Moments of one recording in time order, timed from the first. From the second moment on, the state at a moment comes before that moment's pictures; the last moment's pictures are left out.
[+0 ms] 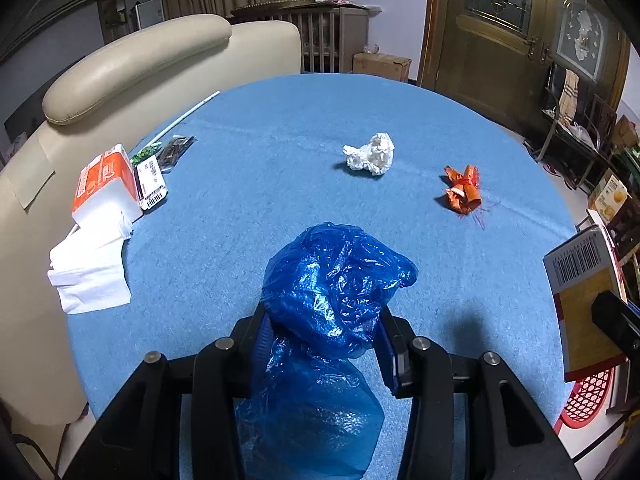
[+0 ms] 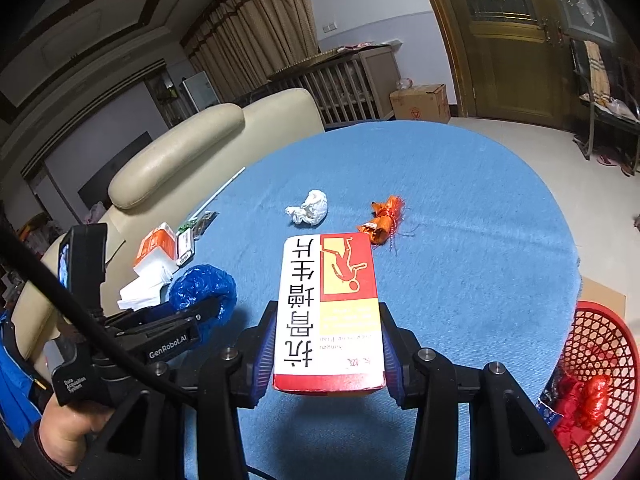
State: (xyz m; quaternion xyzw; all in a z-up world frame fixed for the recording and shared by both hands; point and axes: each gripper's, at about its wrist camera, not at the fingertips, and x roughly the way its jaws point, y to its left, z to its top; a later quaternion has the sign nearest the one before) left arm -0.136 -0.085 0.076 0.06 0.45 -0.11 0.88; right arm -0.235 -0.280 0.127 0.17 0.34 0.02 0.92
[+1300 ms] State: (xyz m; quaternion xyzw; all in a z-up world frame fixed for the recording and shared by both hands) left arm -0.179 -0.229 0.072 0.11 0.45 -0.28 0.84; right arm -0.343 -0.421 0.119 0.21 0.33 -0.19 0.90
